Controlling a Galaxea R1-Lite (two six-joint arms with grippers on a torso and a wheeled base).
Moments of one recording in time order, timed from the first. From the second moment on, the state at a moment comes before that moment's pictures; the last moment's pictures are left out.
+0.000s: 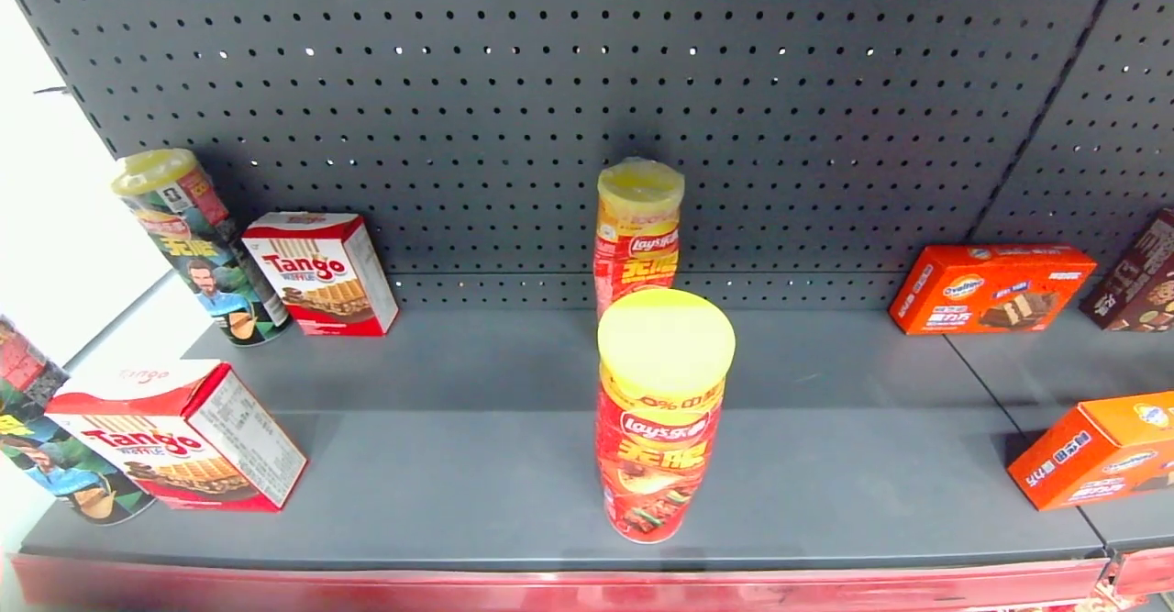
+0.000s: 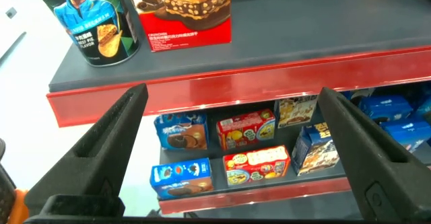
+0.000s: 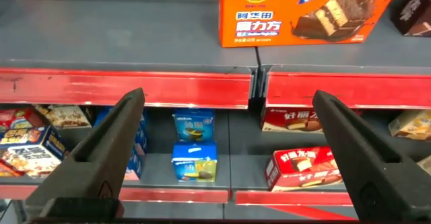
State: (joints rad) left arm 0.00 0.00 0.00 0.00 -0.09 0.07; right arm -0.01 0.00 0.00 0.01 0.02 -0.02
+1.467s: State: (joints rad) left arm 0.00 0.00 0.00 0.00 -0.10 0.05; right arm -0.01 0.00 0.00 0.01 0.02 -0.02
